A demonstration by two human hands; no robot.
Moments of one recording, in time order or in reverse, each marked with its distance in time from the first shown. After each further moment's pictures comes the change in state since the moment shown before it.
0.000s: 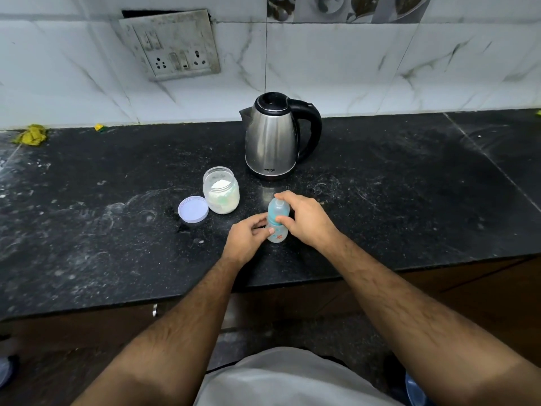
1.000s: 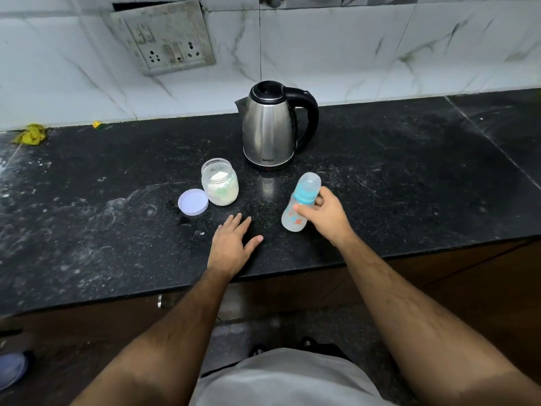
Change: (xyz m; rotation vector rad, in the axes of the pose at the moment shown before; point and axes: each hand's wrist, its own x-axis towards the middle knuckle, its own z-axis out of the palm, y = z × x) left_hand -0.029 -0.038 -0.013 0.764 0.076 0.071; right_hand -0.022 0.048 0.016 0.762 0.176 0.355
